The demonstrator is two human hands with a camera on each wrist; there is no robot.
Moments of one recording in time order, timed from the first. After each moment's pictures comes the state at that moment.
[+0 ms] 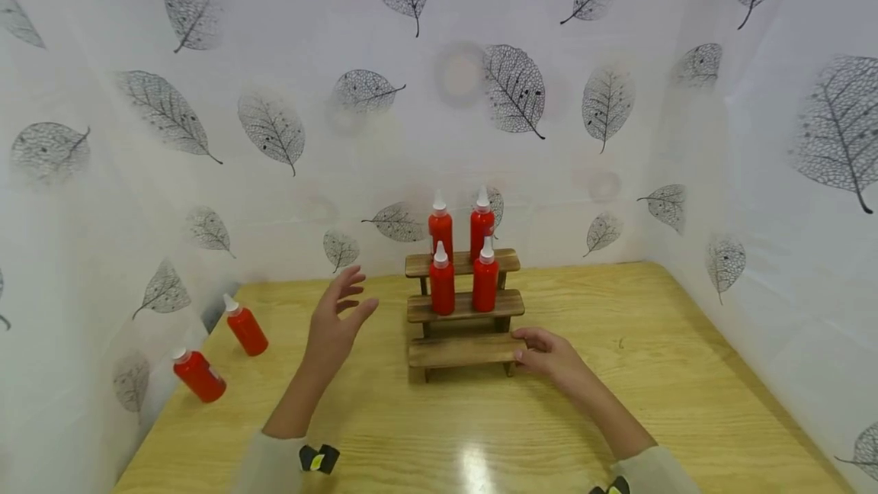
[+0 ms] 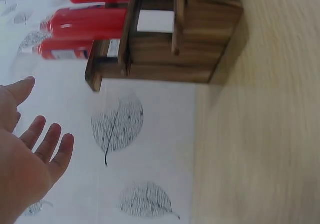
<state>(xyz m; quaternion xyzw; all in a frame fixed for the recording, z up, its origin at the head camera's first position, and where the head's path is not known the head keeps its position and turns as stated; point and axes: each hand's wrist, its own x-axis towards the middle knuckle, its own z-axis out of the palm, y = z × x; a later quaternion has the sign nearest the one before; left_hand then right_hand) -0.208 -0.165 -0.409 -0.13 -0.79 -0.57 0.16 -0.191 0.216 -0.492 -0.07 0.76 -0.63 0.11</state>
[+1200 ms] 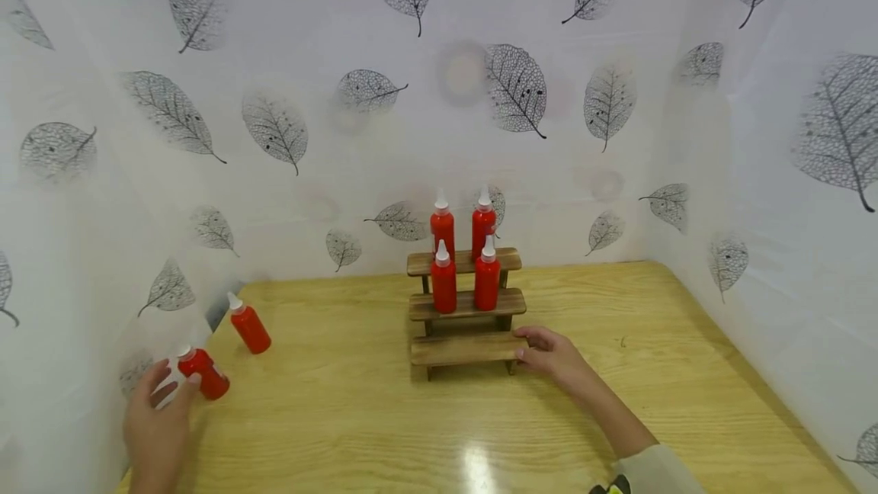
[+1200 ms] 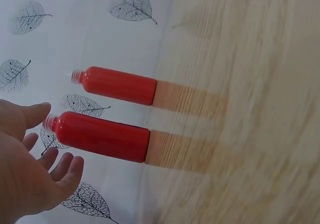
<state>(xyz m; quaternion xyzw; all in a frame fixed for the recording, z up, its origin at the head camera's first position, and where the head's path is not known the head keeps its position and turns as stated) -0.130 -0.355 -0.448 0.33 -0.80 -0.49 0.15 -0.191 0.217 -0.492 -0.08 0.76 -0.64 0.12</state>
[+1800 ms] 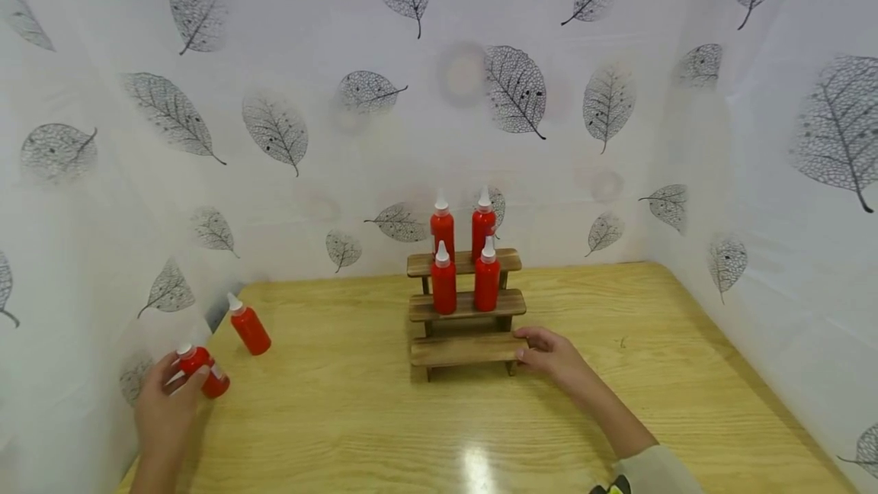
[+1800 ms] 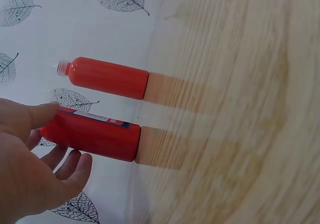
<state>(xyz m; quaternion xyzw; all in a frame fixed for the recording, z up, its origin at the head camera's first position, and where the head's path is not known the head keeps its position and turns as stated) -0.150 -0.362 -0.451 0.31 -0.81 -0.49 0.12 -0.192 0.217 -0.494 -0.08 0.76 -0.64 0.11</state>
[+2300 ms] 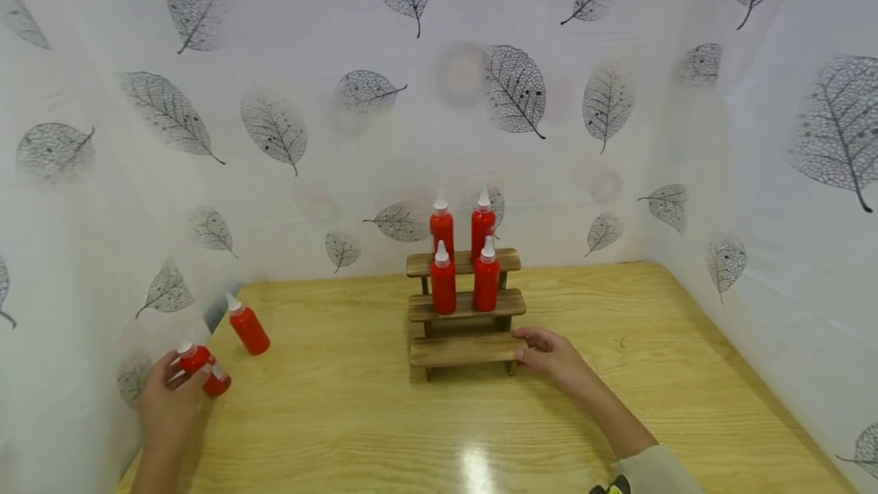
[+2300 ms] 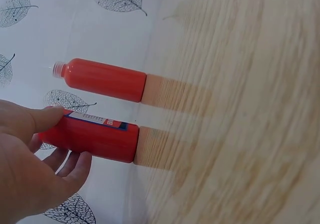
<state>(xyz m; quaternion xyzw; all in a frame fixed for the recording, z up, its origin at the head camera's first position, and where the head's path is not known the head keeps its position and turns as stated) -0.161 -0.367 -0.460 0.30 -0.80 -0.50 0.13 -0.191 0.217 -0.494 -0.08 0.75 -0.64 0.12</state>
